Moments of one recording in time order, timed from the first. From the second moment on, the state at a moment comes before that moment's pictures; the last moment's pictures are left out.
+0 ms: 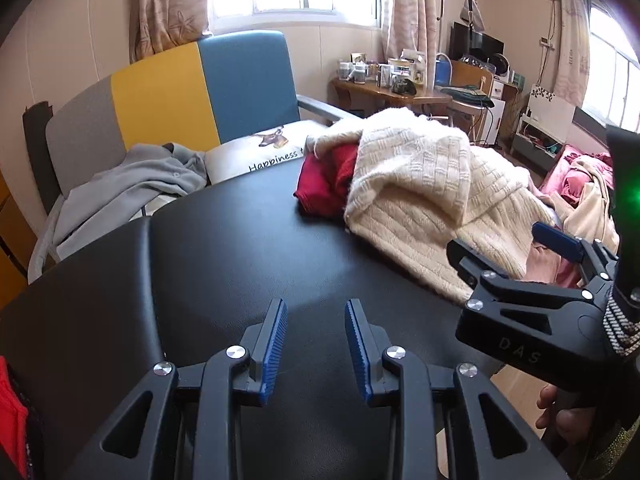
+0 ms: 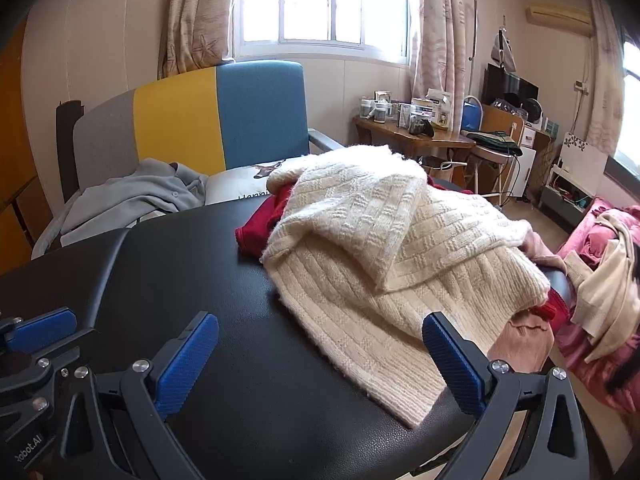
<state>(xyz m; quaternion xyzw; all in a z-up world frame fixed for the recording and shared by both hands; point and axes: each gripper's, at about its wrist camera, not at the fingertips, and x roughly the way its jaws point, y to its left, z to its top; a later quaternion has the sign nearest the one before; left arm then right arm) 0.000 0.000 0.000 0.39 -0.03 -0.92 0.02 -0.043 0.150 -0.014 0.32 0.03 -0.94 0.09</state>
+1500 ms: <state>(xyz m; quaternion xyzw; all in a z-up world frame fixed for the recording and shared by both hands) 0.013 -0.118 -0.033 0.43 0.21 -0.87 -0.09 -0.118 0.053 -0.084 0.41 -0.16 -0.80 0.40</state>
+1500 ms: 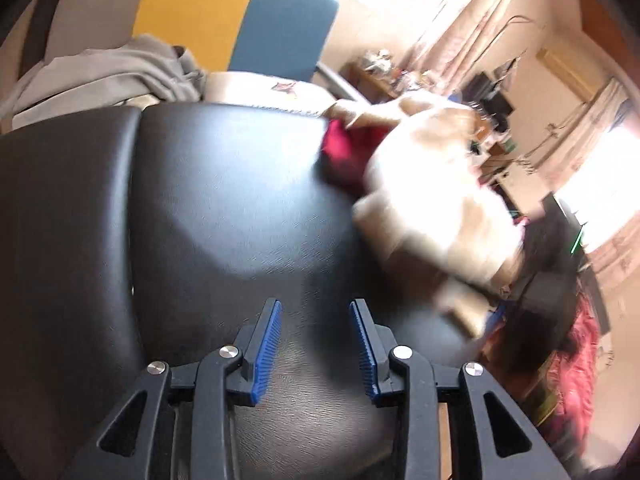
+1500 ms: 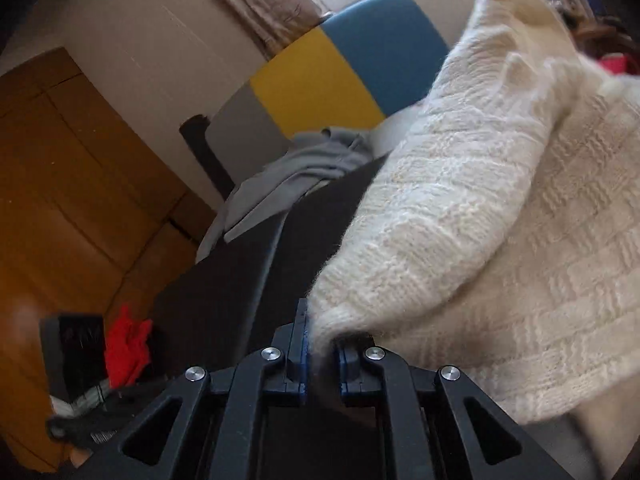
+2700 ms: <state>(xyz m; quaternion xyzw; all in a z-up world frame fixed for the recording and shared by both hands) -0.007 -0.199 -0.089 0.52 0.31 -0.80 0.00 -0.048 0.028 -0.150 0.52 -0.07 -0.74 0.43</state>
